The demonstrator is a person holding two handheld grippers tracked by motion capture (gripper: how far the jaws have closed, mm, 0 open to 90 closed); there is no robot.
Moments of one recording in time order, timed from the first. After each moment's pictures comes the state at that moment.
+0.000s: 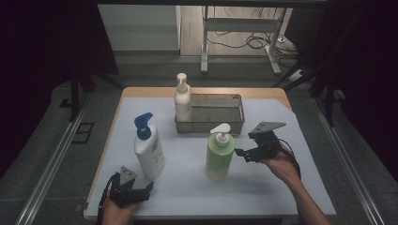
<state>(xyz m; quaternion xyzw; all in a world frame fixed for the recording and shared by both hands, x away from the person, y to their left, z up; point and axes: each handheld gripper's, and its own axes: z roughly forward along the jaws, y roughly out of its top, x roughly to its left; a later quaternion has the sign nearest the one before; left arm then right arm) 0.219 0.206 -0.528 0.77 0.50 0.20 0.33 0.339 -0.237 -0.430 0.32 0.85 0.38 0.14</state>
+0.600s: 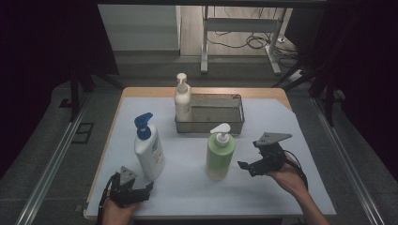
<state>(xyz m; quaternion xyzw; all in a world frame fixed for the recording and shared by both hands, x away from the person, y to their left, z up) 0.219 0.206 -0.528 0.77 0.50 0.20 0.33 0.307 -0.245 -0.433 0.31 0.86 0.39 0.13</state>
